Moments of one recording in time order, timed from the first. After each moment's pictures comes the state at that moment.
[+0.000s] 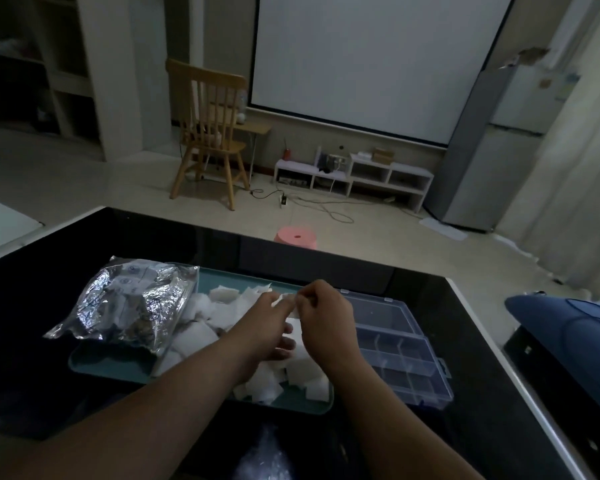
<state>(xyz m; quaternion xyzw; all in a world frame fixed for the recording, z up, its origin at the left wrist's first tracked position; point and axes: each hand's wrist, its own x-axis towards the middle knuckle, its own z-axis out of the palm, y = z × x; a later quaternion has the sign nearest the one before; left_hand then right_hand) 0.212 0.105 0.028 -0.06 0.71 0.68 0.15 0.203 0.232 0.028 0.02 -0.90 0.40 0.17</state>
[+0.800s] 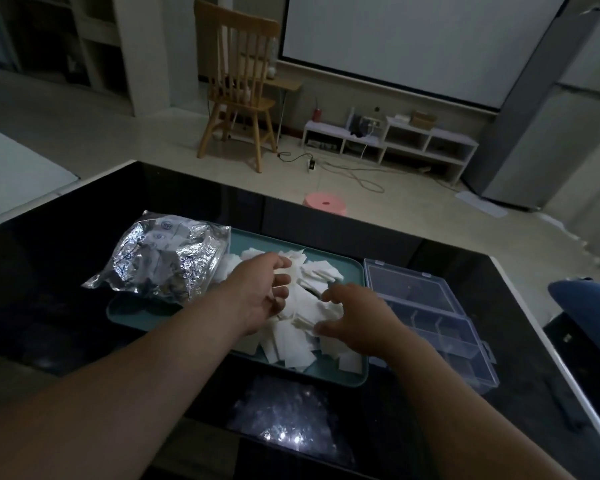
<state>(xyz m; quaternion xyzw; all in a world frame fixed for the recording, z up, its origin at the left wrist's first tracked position) 0.191 0.062 0.017 -0.22 0.53 0.81 0.12 0.188 0.258 0.000 0.13 -0.98 0.12 -0.06</state>
